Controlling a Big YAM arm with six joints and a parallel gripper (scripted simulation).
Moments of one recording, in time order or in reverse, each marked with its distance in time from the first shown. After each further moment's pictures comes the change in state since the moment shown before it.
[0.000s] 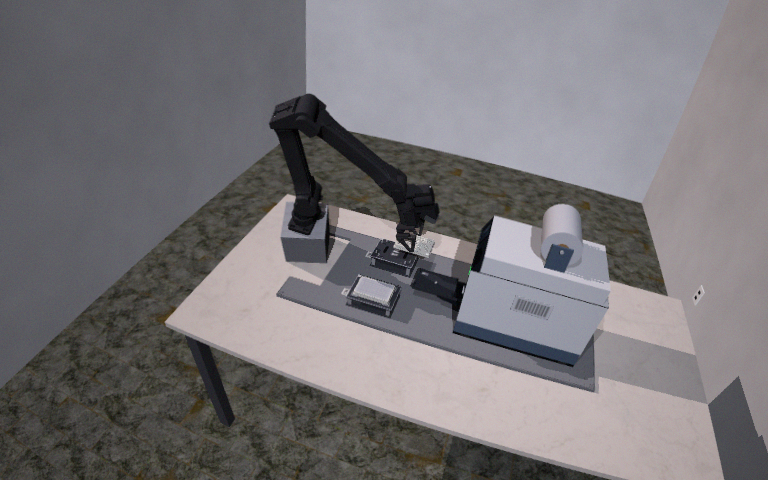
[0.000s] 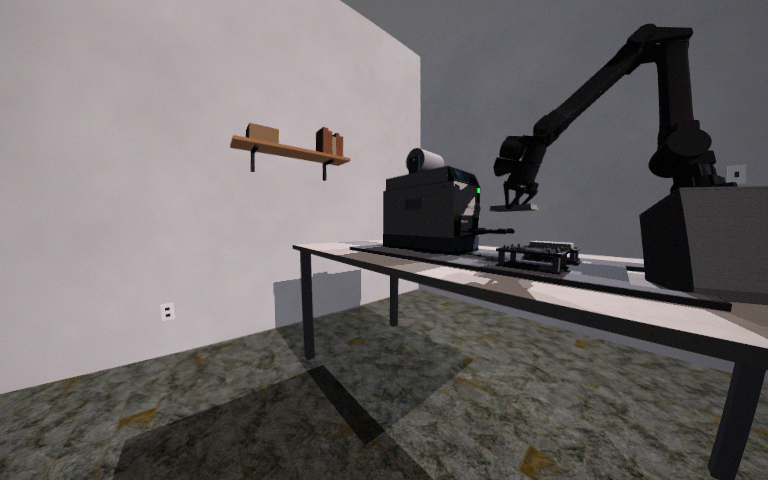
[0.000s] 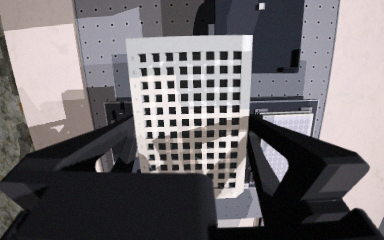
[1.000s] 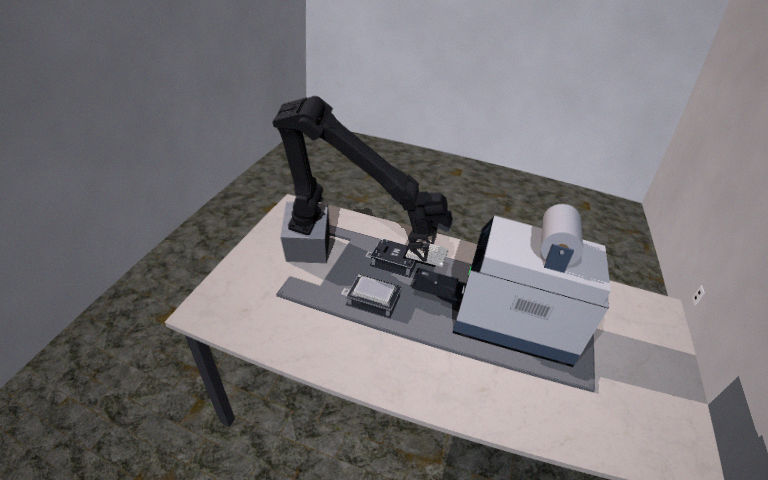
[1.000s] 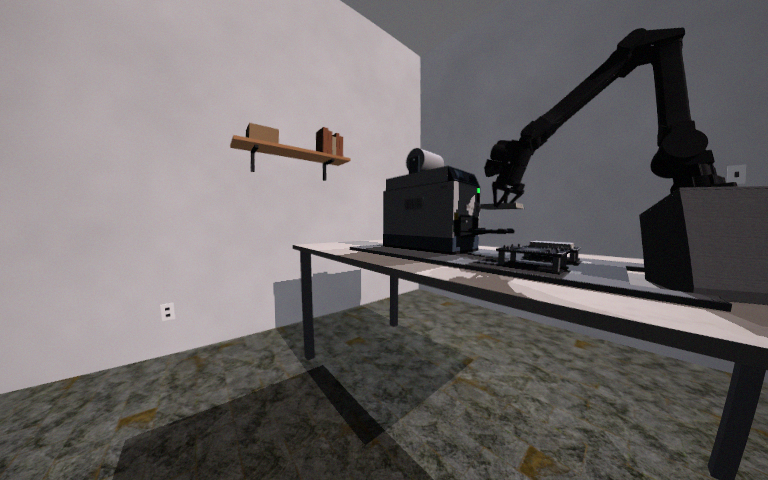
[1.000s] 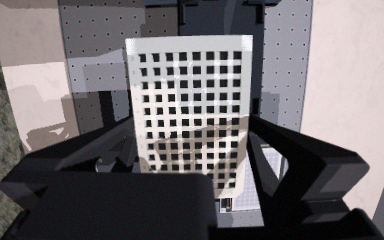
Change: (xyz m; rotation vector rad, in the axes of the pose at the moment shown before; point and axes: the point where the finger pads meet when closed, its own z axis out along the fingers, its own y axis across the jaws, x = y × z) arm -0.056 -0.039 0.010 -0.002 -0.028 0.004
